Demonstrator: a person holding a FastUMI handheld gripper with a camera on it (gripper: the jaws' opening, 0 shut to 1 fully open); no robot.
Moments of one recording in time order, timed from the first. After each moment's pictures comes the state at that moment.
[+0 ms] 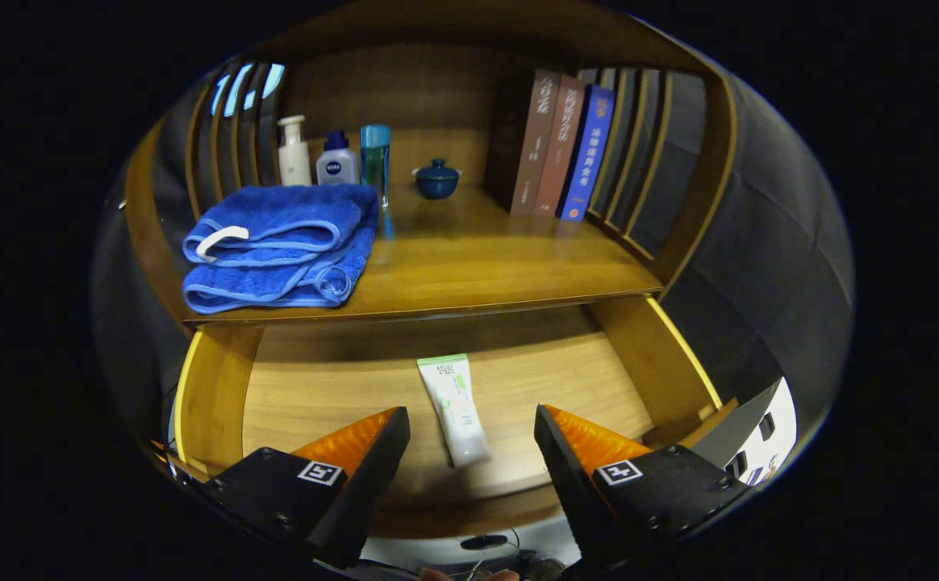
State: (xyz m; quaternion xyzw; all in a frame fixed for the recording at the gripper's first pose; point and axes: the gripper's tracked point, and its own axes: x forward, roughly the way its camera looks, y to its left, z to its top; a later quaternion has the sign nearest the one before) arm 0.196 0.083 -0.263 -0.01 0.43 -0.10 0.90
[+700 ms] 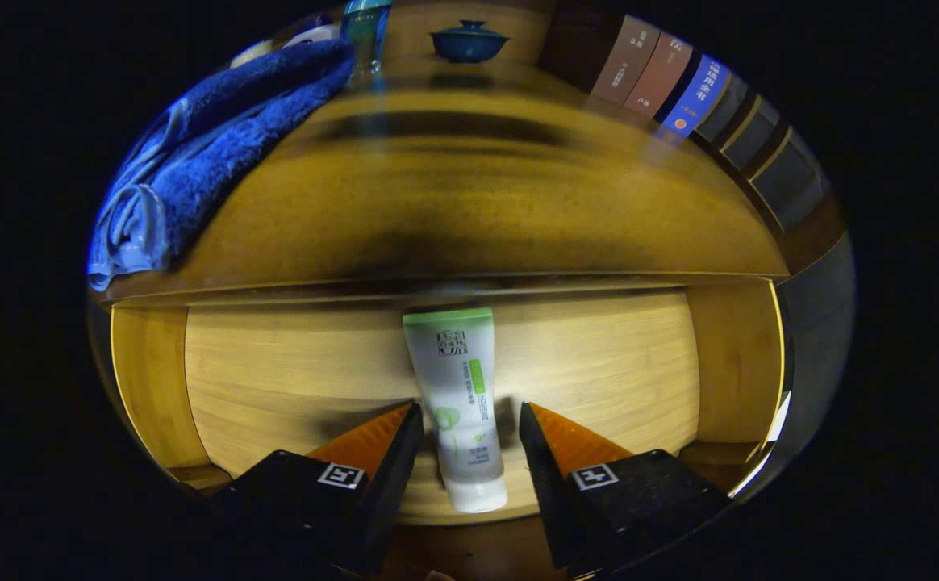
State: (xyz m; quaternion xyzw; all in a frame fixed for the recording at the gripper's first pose) arm 0.209 0.069 -0.362 -0.04 0.61 -0.06 0.79
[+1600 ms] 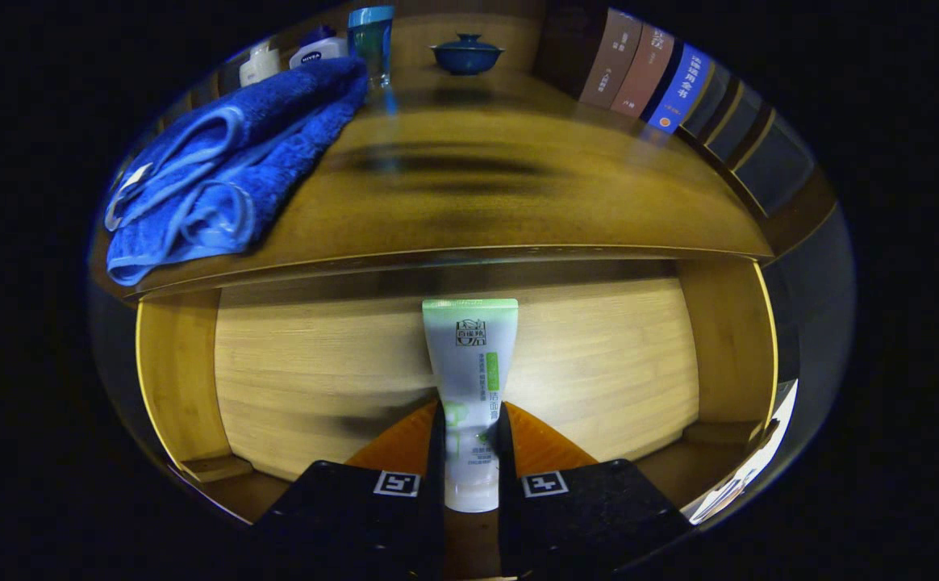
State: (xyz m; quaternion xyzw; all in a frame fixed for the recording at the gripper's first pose) arm 0.191 0.085 -0.318 -0.01 0.59 -0.06 0.81
